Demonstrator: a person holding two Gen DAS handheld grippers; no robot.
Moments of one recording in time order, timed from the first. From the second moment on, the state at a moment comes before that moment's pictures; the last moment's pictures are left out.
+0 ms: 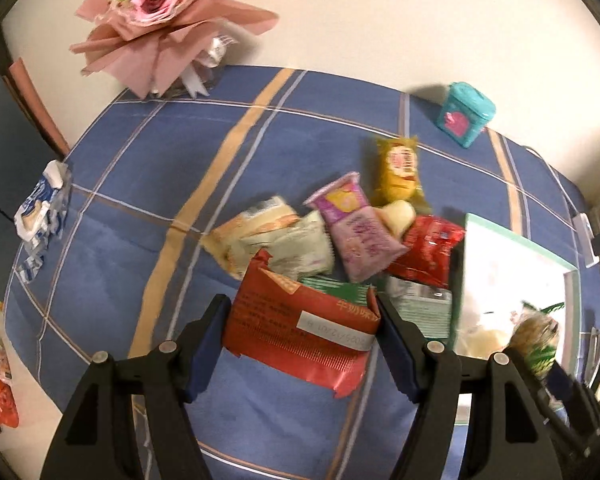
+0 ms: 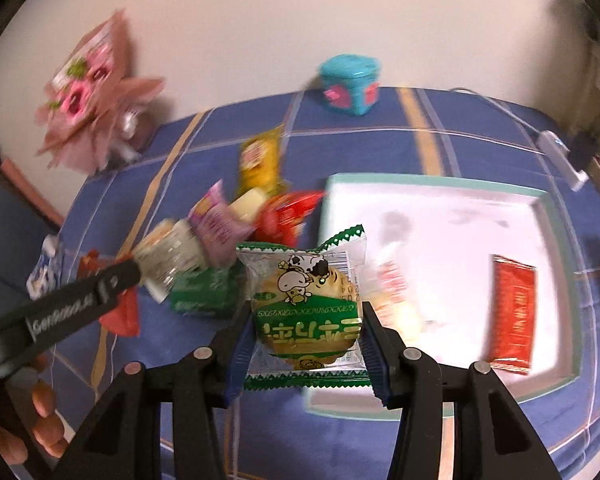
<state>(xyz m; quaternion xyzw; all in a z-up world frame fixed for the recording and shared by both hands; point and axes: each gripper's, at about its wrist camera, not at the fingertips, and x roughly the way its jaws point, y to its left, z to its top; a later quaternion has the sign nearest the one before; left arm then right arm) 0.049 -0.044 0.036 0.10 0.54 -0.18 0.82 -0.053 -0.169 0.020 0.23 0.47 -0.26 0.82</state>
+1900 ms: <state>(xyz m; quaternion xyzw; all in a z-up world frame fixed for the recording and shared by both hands) 0.021 -0.256 -0.060 0.20 0.51 -0.34 0.76 -0.094 -0.352 -0.048 0.29 0.46 -0.37 0.75</state>
